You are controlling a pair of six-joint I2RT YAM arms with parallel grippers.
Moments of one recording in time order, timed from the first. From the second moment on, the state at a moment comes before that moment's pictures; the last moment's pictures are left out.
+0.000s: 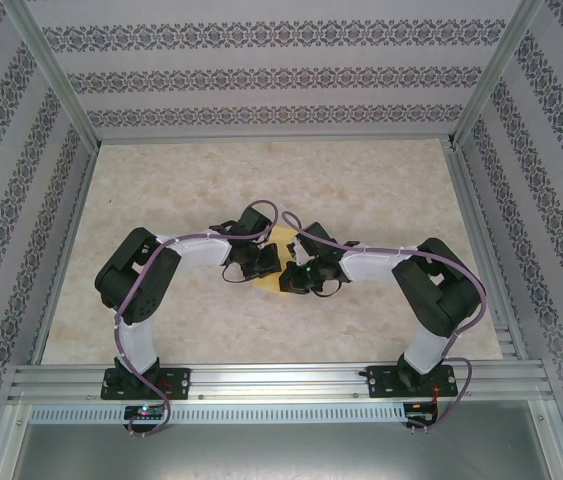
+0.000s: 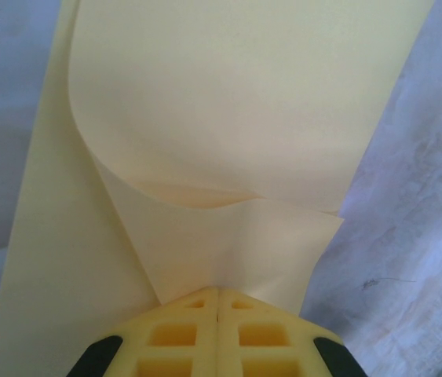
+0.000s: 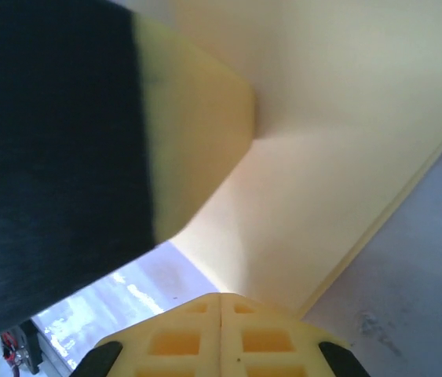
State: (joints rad) left arm -0.64 1.88 1.06 -0.29 0.38 -0.91; right arm 0.68 1.74 0.83 -0.19 -0.51 0.66
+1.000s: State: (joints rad) left arm -0.64 1.88 1.05 -0.28 0.39 -0.91; right arm 0.65 1.77 0.82 -0.14 -0.54 0.66
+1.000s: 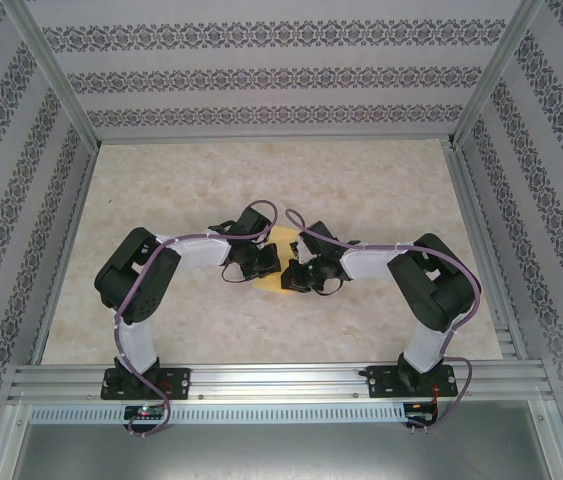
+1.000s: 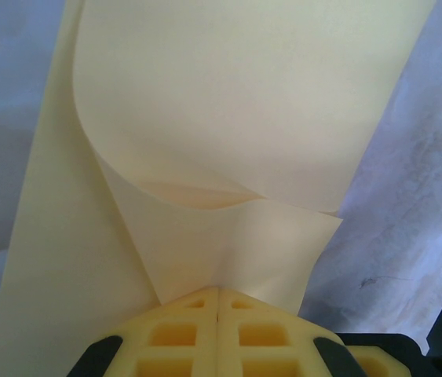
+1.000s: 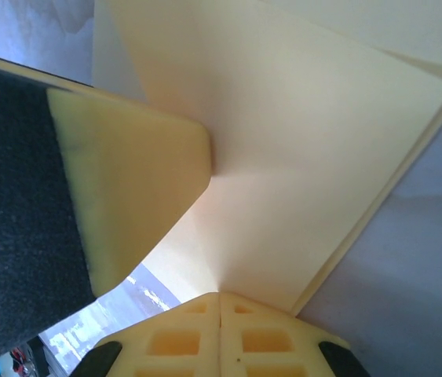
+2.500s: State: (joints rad) left arm -0.49 1.89 0.94 -0.05 0.56 -0.68; right arm 0.65 1.80 0.90 -0.30 -0.52 0.55
